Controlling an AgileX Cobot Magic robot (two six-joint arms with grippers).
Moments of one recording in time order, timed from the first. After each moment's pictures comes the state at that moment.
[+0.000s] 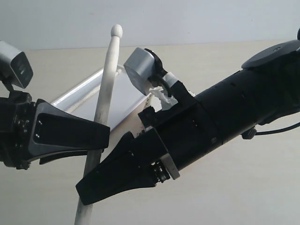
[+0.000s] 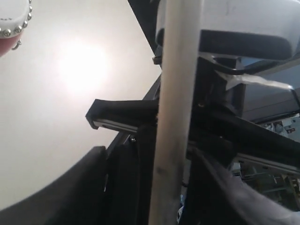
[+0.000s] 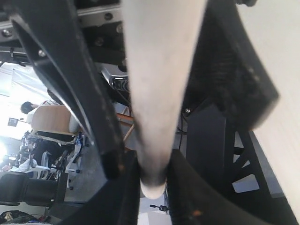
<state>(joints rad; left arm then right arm) -0.33 1.20 -0.50 -1.55 1.13 1.06 0.67 1.59 -0.79 1.50 1.22 -1.10</state>
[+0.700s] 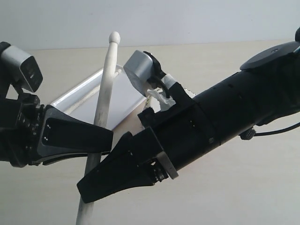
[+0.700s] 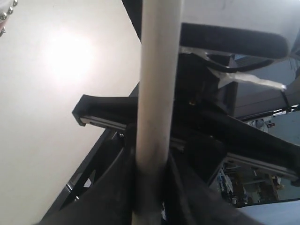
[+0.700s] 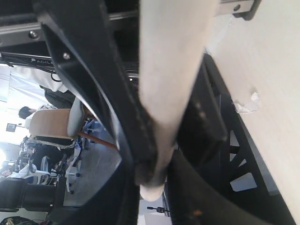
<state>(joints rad) -0.33 1.27 -0.50 -1.58 1.19 1.09 0.67 1.59 -0.79 1.50 1.20 -1.09</state>
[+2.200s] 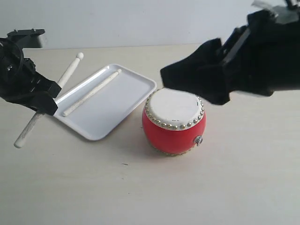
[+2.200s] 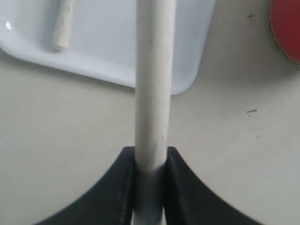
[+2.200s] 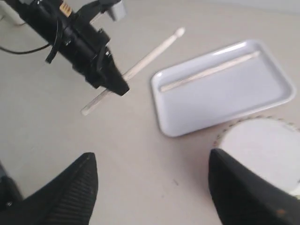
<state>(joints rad) -0.24 1.64 -1.10 -0.33 0.93 0.37 0.67 1.00 -0.78 0.62 0.50 -0.35</state>
